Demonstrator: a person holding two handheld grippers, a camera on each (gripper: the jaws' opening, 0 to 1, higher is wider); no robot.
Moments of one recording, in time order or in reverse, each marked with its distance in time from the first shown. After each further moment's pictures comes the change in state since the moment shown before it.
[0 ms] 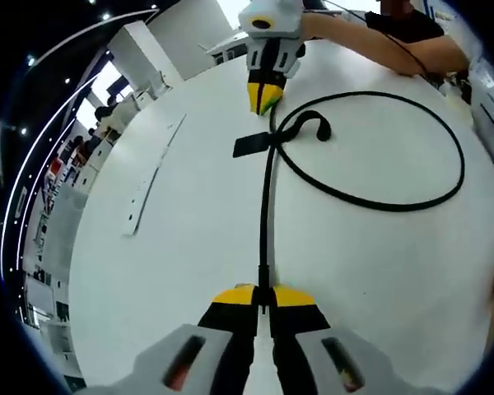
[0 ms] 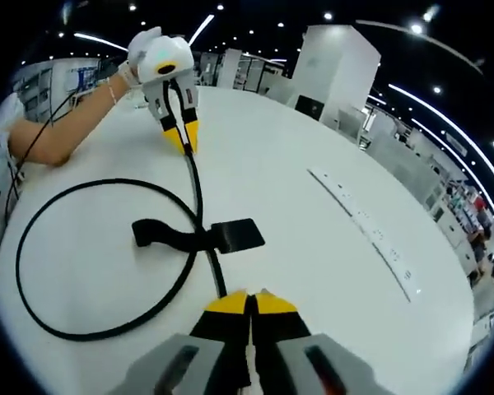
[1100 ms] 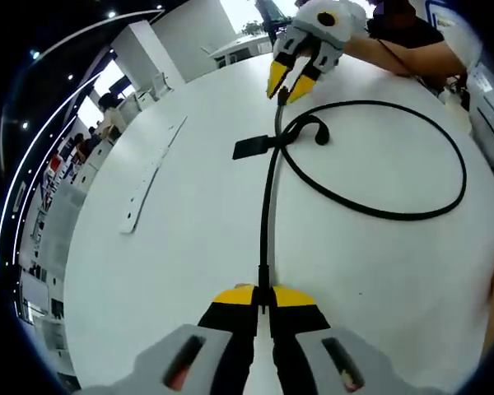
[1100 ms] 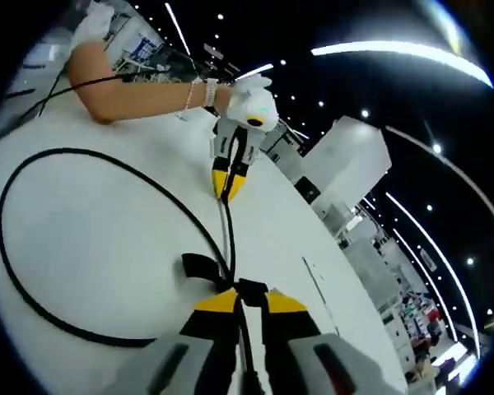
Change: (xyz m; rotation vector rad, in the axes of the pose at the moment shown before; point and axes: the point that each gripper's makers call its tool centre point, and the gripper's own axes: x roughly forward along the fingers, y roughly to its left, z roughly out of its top) left arm -0.003 -0.002 -0.001 -0.020 -0.033 -0.013; right arm -0.020 0.049 0.042 -0.473 -0.307 -0.266
